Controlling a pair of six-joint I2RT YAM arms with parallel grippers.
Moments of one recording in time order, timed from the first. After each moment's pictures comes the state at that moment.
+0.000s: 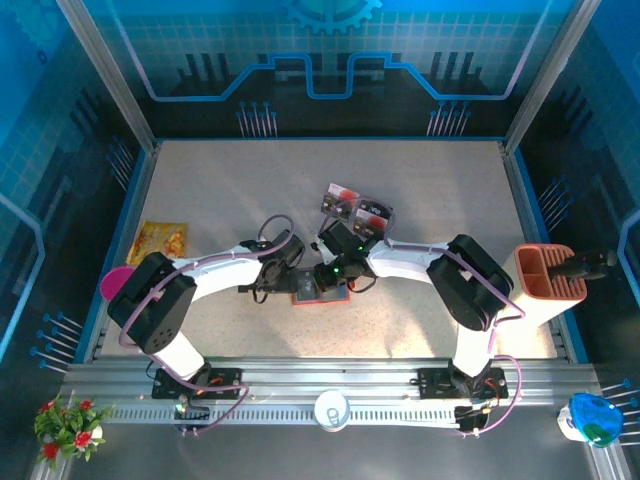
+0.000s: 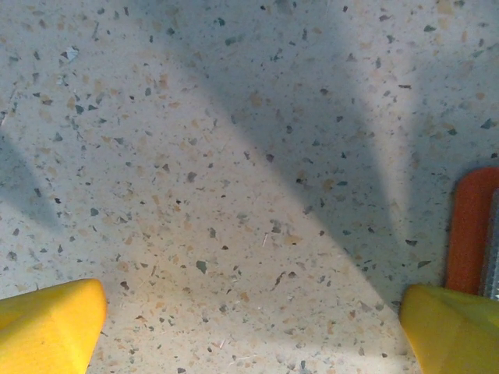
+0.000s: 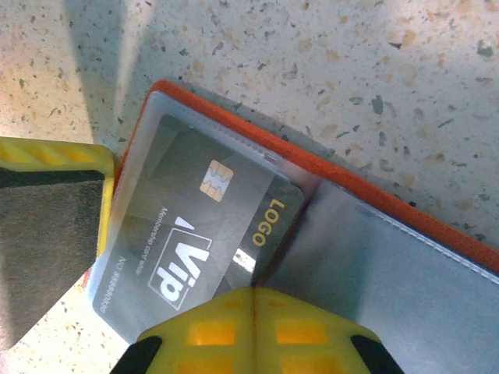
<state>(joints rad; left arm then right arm) -0.62 1.62 0.86 -0.64 -0.26 -0.72 0.78 1.84 1.06 -0.32 -0.24 0.40</state>
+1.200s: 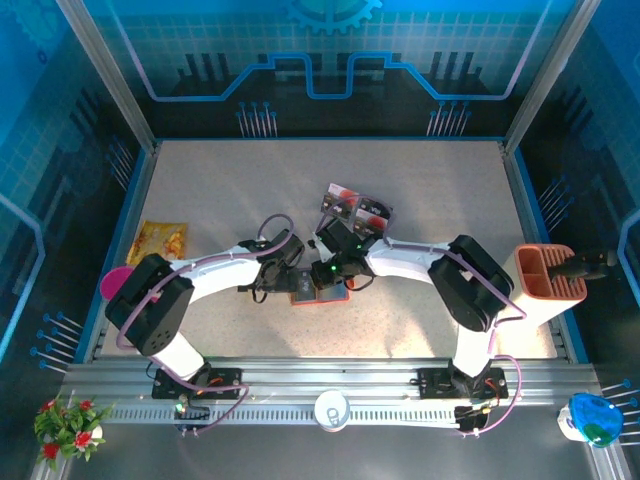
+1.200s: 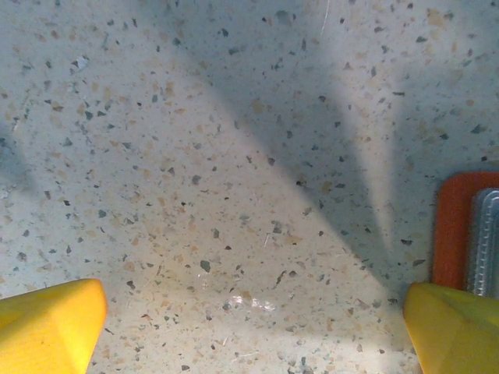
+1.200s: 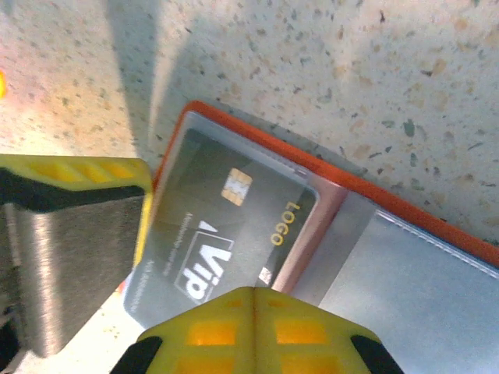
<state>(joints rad) -0.62 1.60 0.86 -0.65 -0.27 -0.71 0.79 1.82 1.08 -0.32 -0.26 0.43</state>
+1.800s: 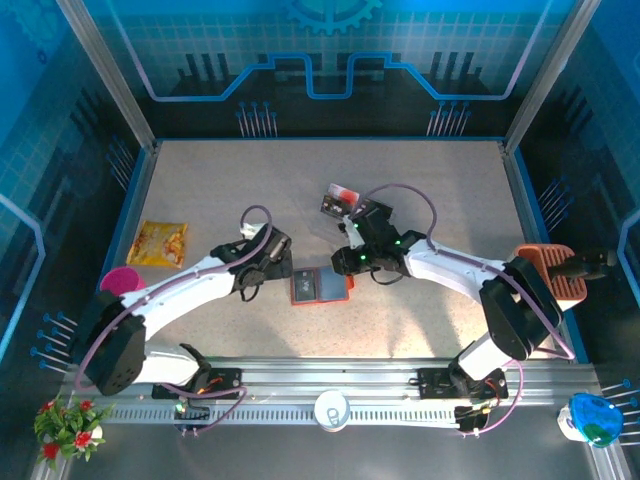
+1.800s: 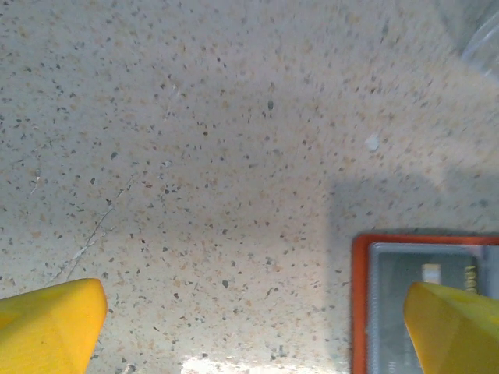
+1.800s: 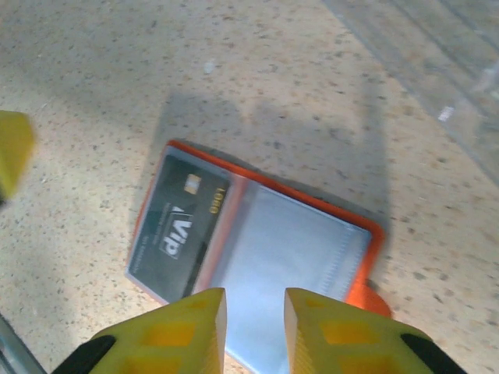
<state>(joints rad) -0.62 1.31 0.81 -0.61 -0.37 -0.75 0.64 1.55 0.94 -0.34 -0.26 0.40</state>
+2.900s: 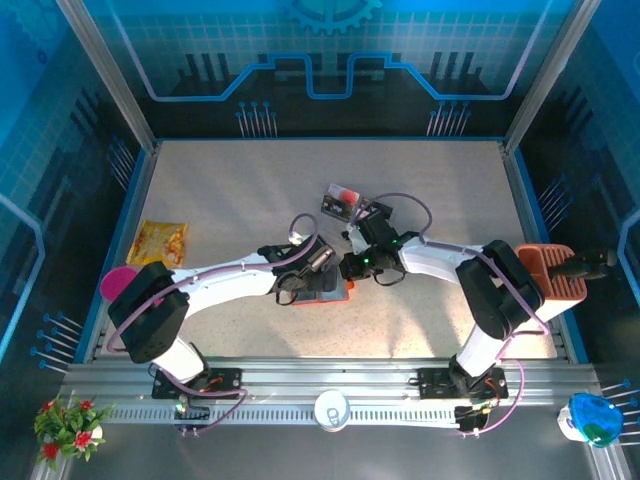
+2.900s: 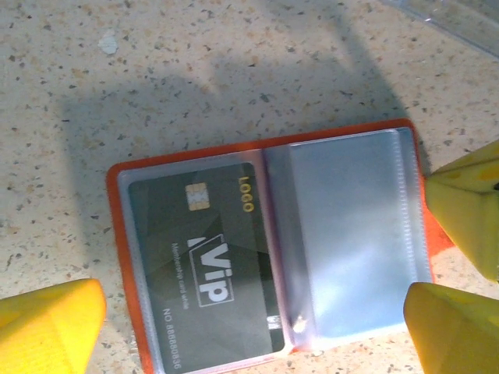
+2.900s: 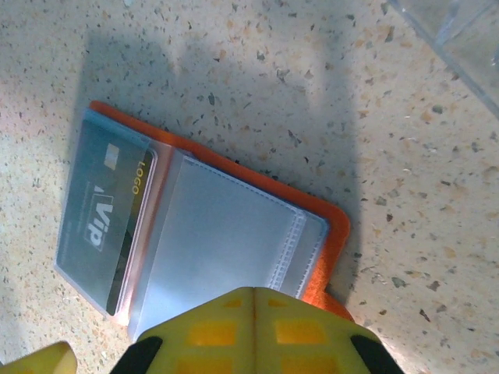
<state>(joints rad) -0.84 1.59 0.97 -0.55 -0.22 -0.81 0.59 1.69 0.91 -0.29 -0.37 0.35</state>
